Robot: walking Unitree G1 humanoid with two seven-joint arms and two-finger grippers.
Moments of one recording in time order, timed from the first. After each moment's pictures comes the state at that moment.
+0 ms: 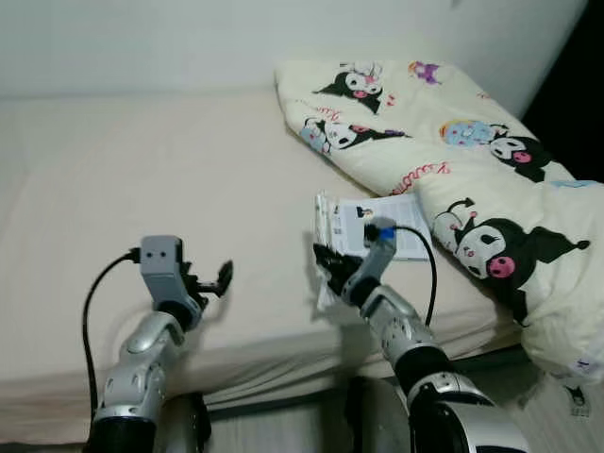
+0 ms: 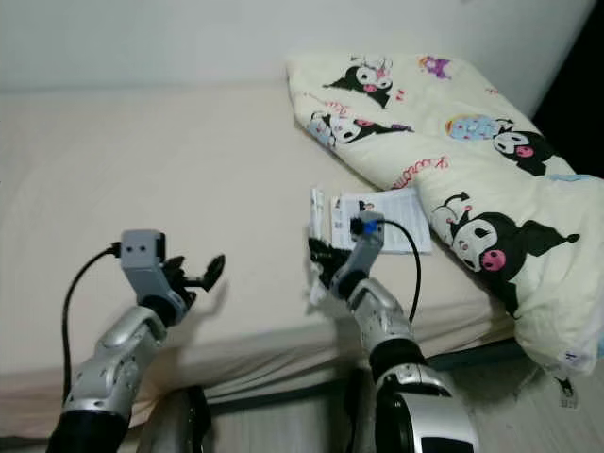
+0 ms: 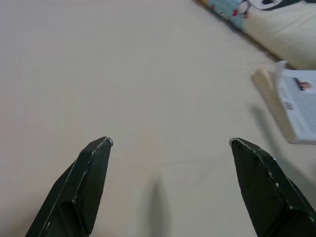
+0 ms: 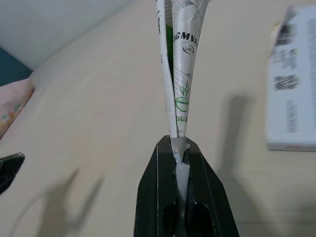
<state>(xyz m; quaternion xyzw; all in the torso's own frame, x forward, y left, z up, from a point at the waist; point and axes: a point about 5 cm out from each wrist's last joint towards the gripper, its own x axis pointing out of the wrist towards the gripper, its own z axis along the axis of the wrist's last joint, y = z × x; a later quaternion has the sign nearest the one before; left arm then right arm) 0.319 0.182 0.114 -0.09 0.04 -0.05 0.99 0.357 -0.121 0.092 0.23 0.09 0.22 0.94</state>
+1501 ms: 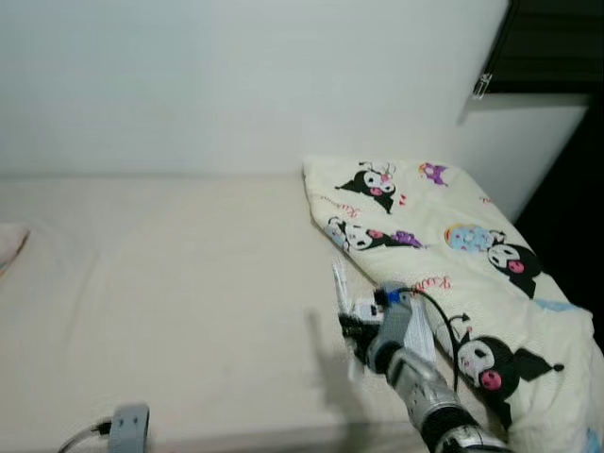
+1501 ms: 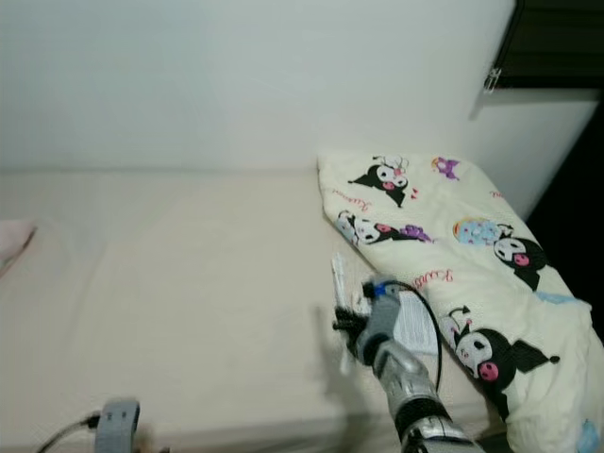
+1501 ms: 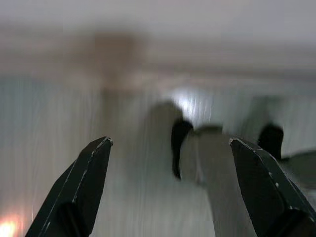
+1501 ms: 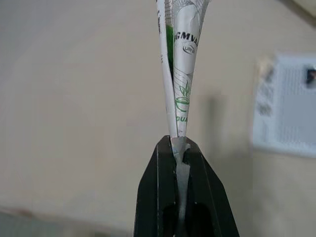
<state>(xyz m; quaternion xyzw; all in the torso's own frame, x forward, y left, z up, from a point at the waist) 0.143 0.229 -0.091 -0.02 0.47 0.09 0.88 0.294 -0.166 0.001 0.15 0.25 0.14 0.95</state>
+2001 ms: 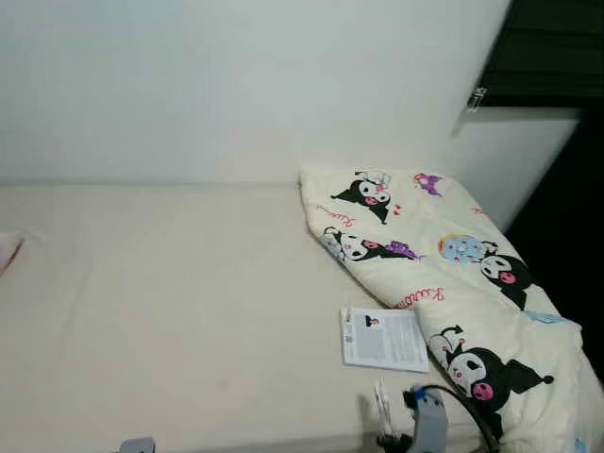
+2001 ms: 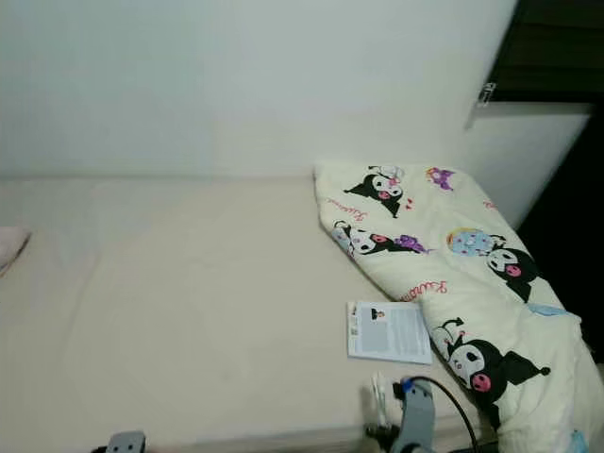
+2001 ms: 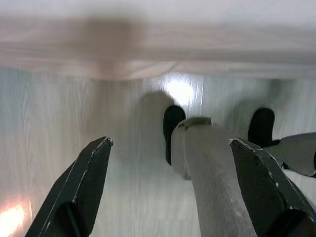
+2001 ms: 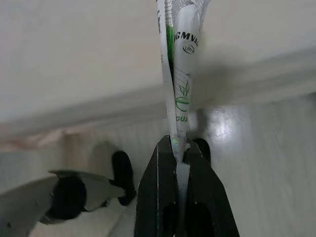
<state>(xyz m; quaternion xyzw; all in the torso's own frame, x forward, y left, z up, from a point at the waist) 0.143 0.222 -0.094 -0.01 0.49 0.08 0.87 0.184 -0.203 -0.079 0.13 0.46 0.02 0.88</state>
